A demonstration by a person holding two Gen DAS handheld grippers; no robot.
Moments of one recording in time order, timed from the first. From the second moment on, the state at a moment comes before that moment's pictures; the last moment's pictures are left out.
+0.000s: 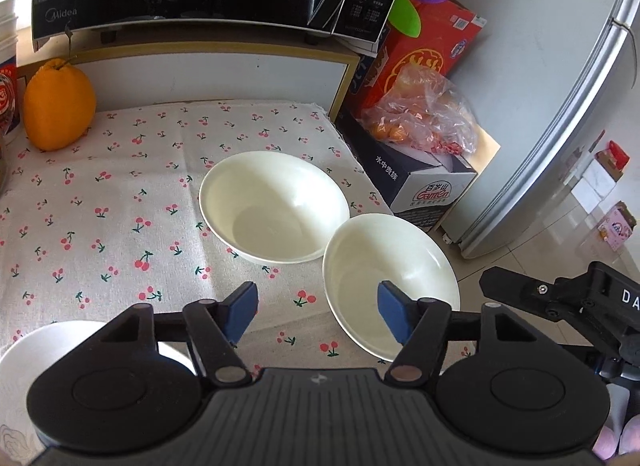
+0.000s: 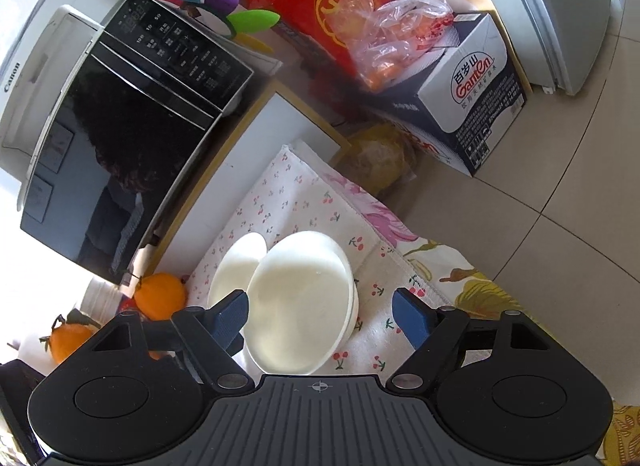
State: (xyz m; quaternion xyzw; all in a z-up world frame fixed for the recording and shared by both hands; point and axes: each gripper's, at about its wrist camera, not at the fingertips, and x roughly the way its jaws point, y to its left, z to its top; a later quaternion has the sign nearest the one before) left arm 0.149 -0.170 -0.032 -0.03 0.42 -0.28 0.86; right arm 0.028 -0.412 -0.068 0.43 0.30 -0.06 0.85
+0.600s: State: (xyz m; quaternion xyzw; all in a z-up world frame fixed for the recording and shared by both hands) left arm 0.149 -0.183 -0.046 -0.01 0.43 -0.29 0.85; right arm 0.035 -0.409 -0.087 0.46 0.32 -0.08 0.83
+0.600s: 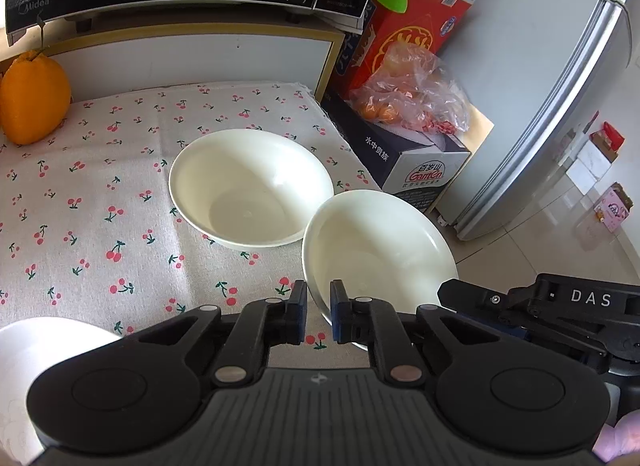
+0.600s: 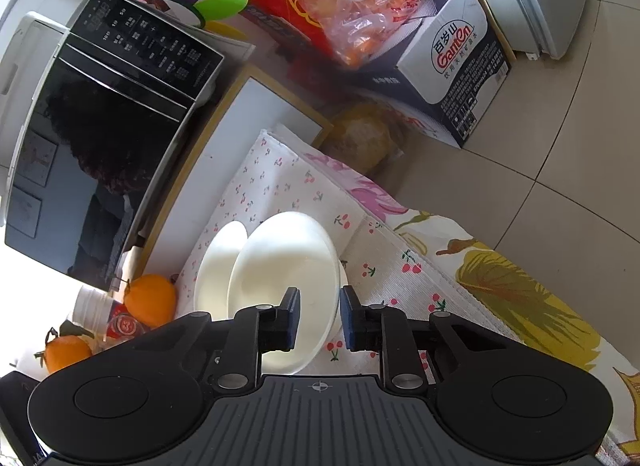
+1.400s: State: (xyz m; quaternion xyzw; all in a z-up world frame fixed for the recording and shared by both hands) left arm 0.138 -0.174 -0.030 -0.03 0.42 -0.30 0.85; right arm 0.024 -0.411 -0.069 0.48 0.30 -0.07 0.82
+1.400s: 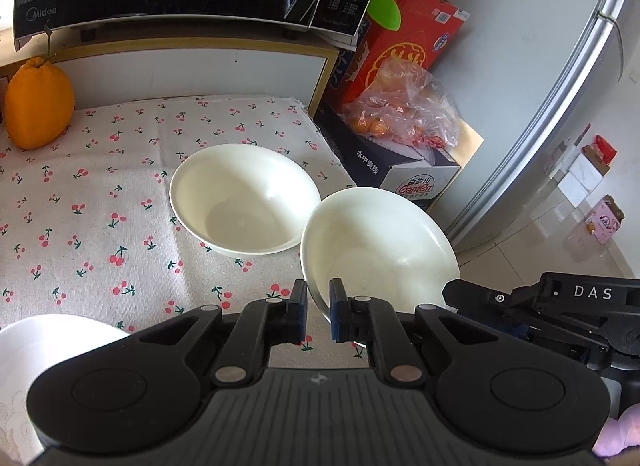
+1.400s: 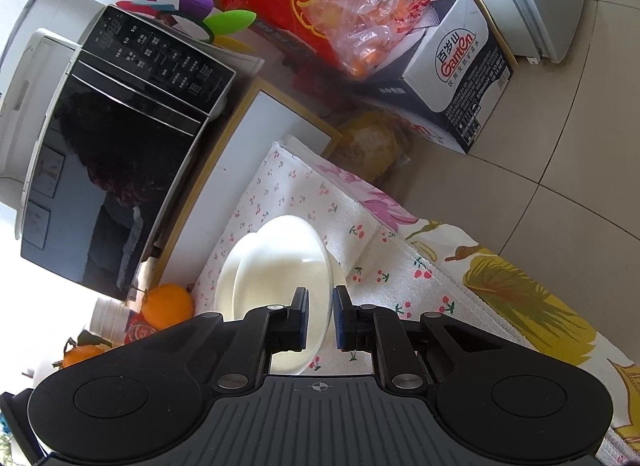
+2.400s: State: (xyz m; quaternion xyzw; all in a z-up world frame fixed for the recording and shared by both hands) left arm 0.075 -0.155 0.008 0.03 0.46 -0.31 0.83; right arm -0.029 -0.368 -0.005 0.34 0.39 -0.07 0.85
